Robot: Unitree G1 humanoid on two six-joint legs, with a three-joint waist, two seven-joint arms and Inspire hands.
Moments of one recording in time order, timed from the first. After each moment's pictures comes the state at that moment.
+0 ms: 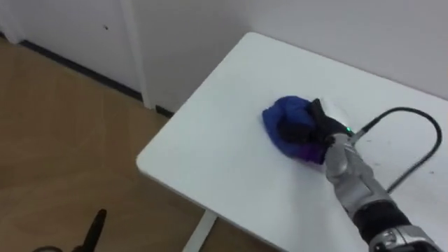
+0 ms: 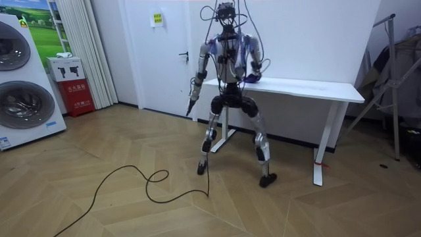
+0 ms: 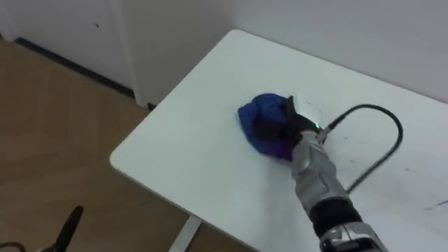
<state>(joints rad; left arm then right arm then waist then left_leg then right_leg) 0.00 0.35 0.12 0.94 0.15 0.22 0.09 -0.39 -0.31 0.11 0.81 -0.59 0.12 -0.19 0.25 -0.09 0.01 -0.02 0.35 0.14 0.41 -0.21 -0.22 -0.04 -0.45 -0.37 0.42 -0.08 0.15</state>
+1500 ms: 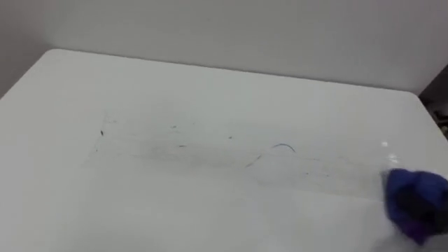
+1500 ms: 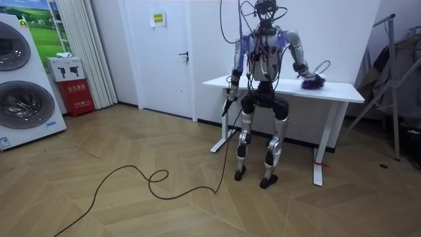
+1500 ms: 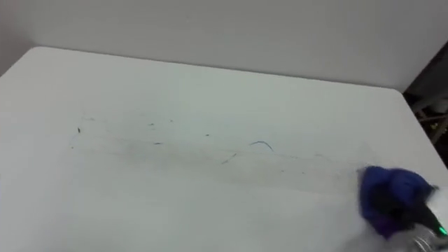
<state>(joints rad) 0.11 0.21 0.17 0.98 0.20 0.19 0.19 -0.17 -0.28 0.16 0.51 -0.69 0.30 -0.25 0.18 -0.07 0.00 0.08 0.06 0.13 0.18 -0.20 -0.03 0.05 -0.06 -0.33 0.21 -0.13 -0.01</state>
